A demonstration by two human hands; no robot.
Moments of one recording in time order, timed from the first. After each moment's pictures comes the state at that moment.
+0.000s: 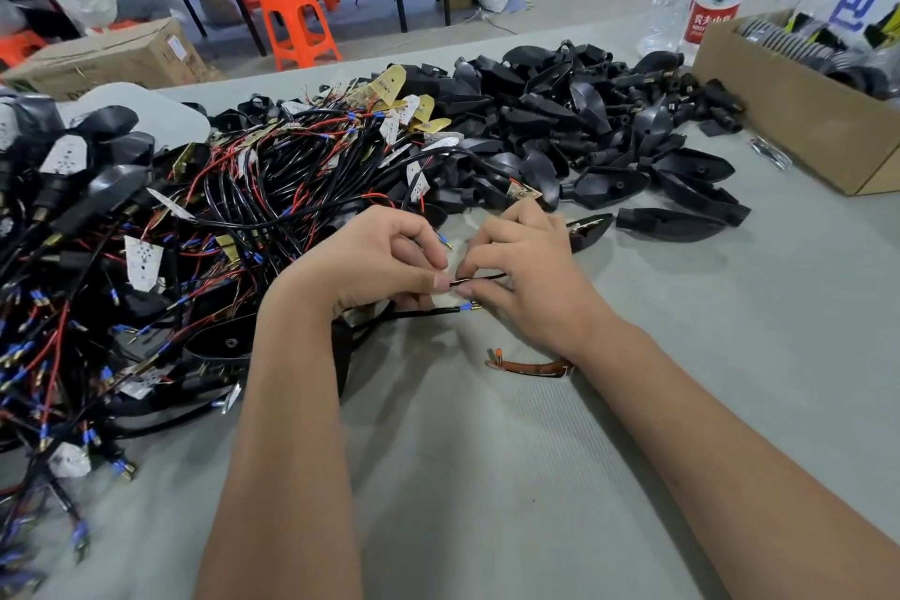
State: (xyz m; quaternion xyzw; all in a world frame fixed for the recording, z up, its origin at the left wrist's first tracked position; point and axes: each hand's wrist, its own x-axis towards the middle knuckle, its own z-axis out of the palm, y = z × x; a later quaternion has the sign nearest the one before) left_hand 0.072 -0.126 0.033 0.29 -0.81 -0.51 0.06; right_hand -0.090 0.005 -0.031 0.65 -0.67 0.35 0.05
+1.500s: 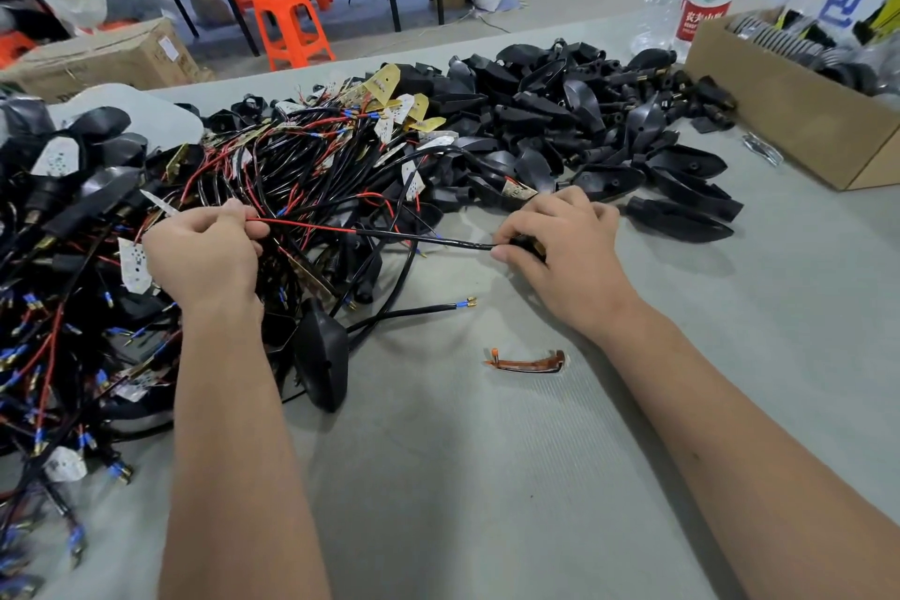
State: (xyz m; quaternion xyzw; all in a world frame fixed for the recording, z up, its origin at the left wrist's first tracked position) left_hand 0.126 -0.181 0.011 0.52 -0.51 -0.40 0.56; right_hand -0.115 0.015 -0.031 0.55 -0.75 0.36 0.09
